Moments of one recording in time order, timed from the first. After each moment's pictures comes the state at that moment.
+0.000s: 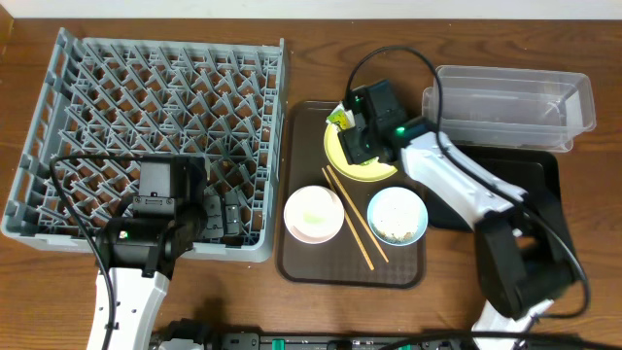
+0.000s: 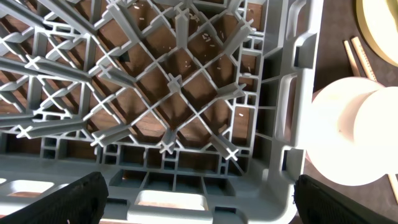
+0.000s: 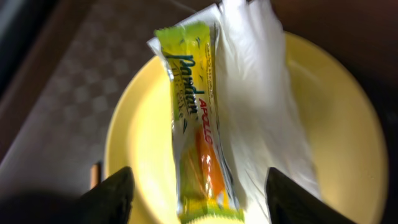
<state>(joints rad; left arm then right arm) -0.08 1.01 0.92 -1.03 0.05 -0.16 0.48 1.90 1.30 -0.44 0.00 0.09</state>
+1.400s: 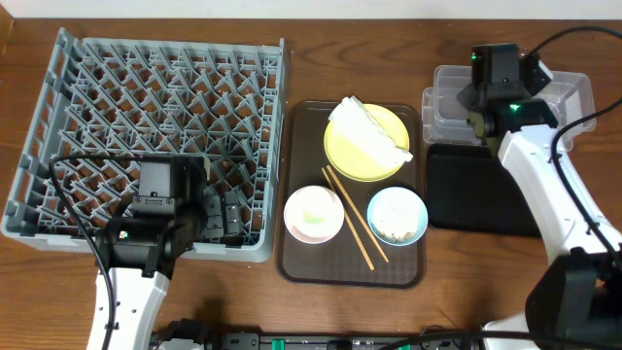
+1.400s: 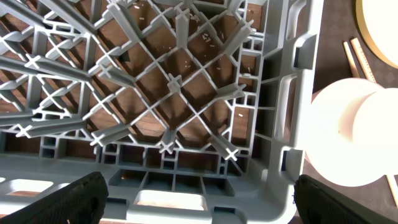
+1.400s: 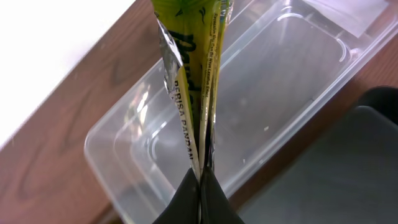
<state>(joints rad) -0.08 1.00 0.92 -1.03 0.05 -0.17 0.11 1.67 1.34 -0.57 0.42 0.92</state>
